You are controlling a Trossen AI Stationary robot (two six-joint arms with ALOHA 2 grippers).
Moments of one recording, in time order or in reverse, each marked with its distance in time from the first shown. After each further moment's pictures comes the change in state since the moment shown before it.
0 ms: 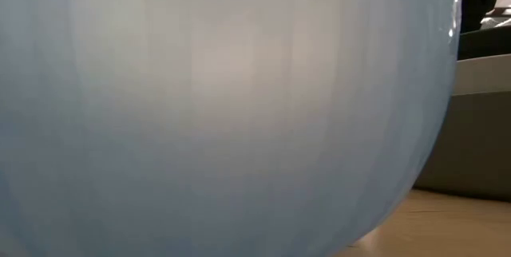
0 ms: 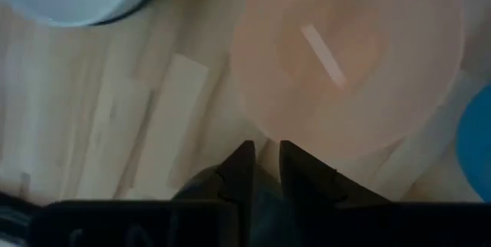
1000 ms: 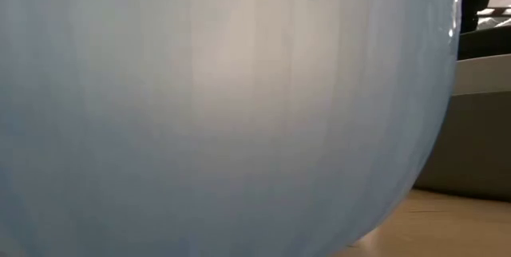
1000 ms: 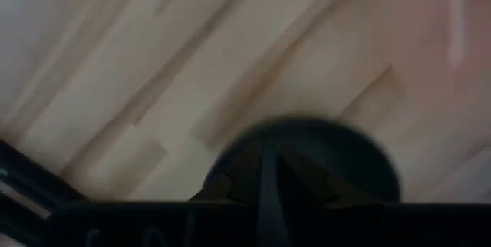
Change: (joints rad) left arm 0.199 -0.596 -0.878 0.371 0.072 -0.130; right arm -0.018 0.000 0.000 0.062 -0.009 0.037
